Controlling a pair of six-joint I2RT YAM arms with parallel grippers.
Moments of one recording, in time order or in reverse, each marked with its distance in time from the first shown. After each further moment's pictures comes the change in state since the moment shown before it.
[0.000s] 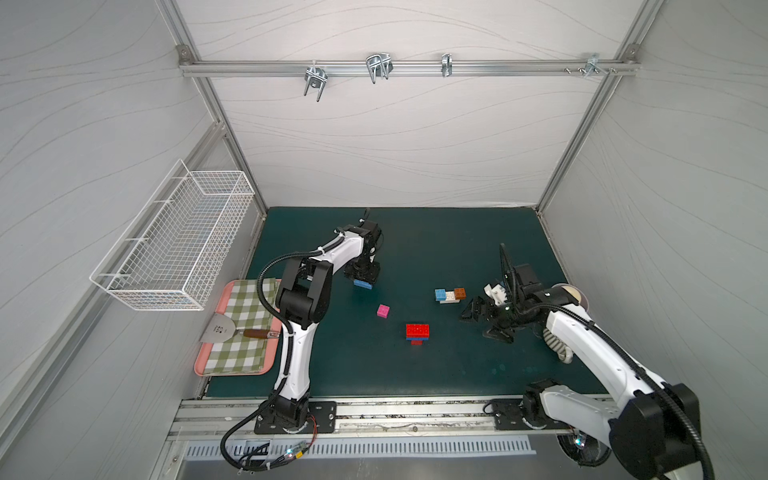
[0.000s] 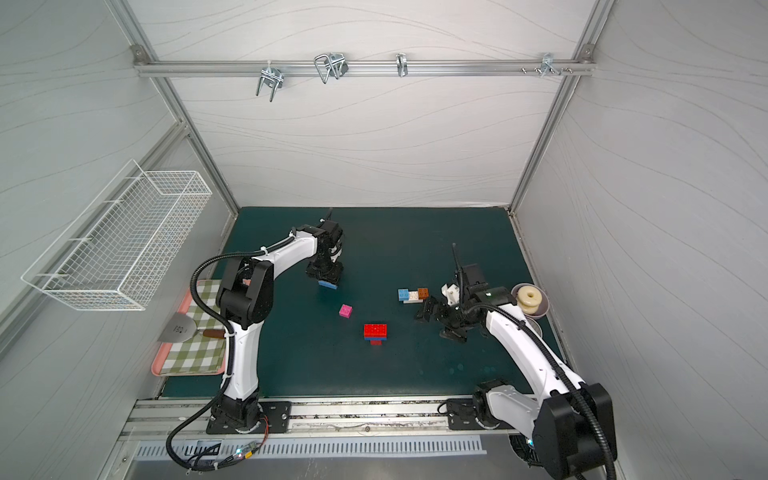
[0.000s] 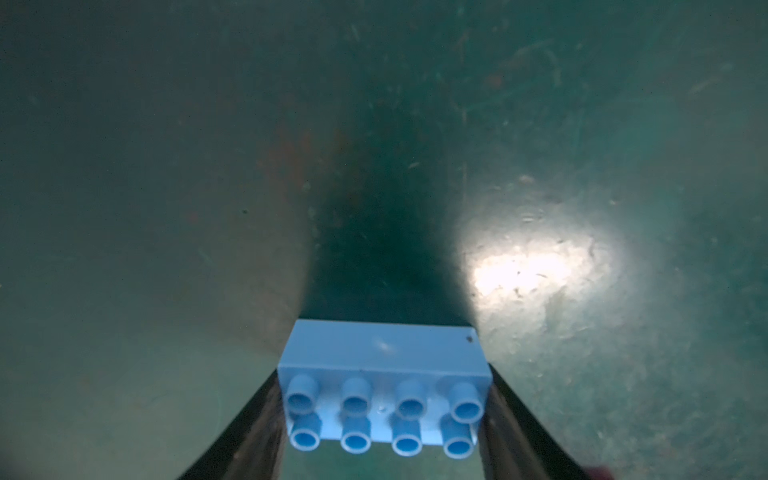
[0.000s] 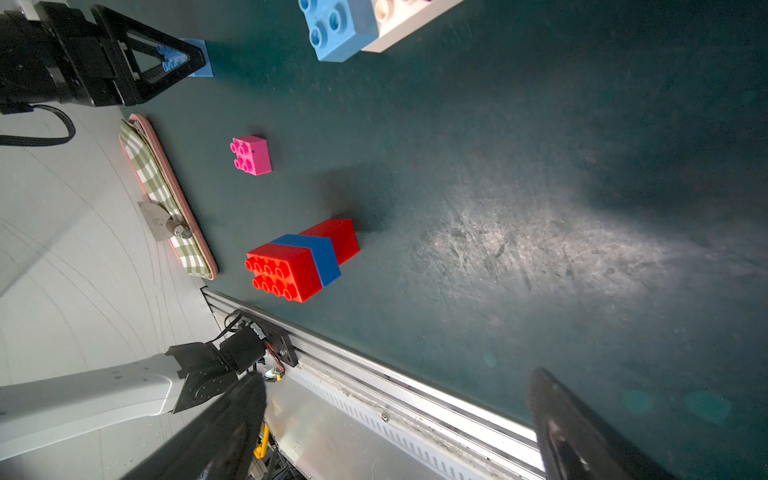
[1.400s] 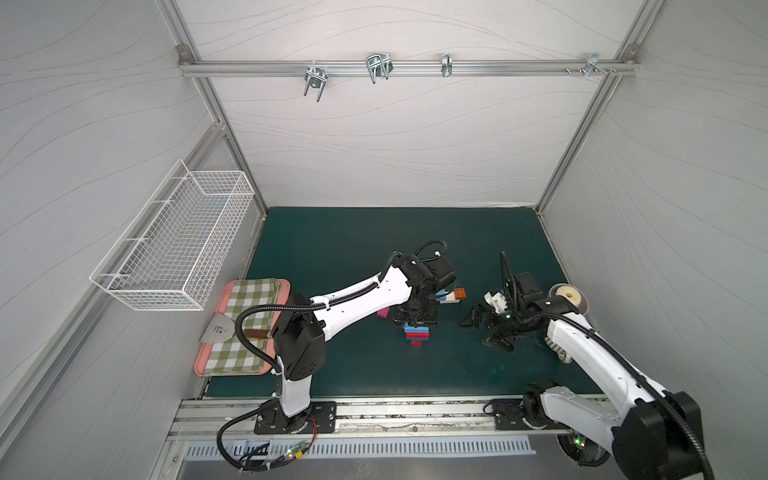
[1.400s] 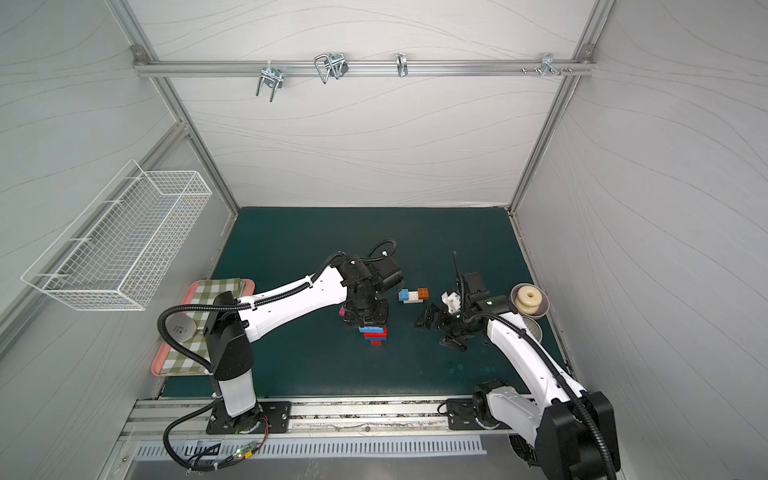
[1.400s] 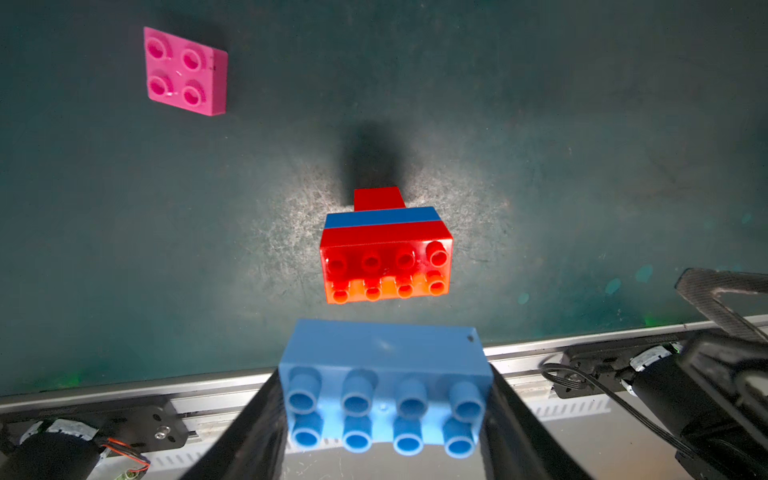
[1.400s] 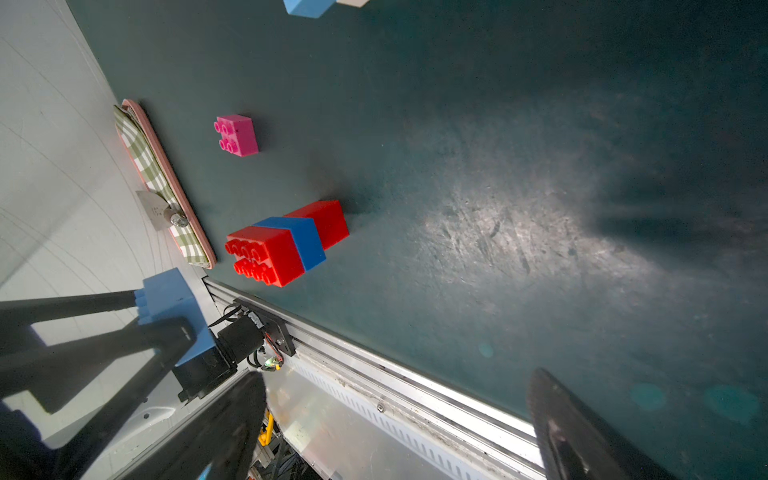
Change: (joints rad) left arm -0.605 -0.298 0.003 -0.285 0.085 -0.838; right arm -0.003 -0.051 -0.085 0.023 -0.034 0.005
